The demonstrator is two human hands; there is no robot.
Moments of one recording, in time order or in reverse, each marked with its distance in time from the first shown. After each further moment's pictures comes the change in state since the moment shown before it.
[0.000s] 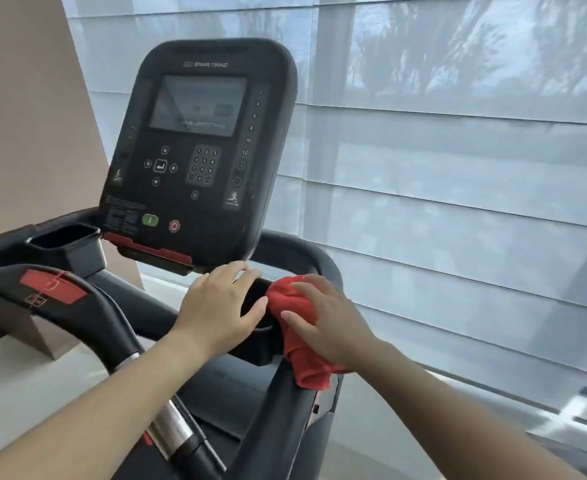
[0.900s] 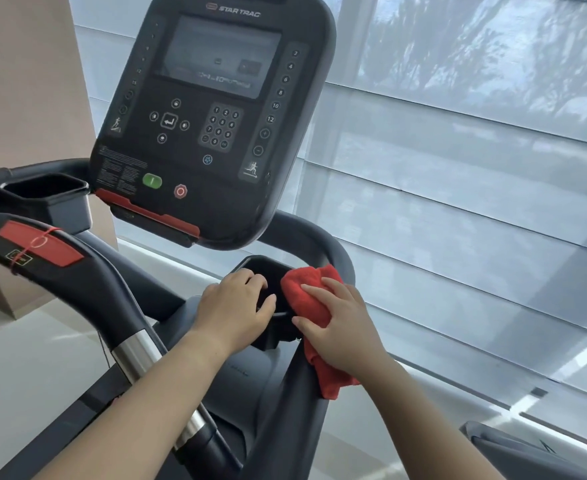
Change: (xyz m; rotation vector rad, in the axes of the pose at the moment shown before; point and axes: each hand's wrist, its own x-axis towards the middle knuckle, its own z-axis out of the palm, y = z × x) left_hand -0.008 -0.023 0.053 -0.144 -0.116 -0.182; right_hand -0.007 -0.017 0.027 -0.004 0.004 0.263
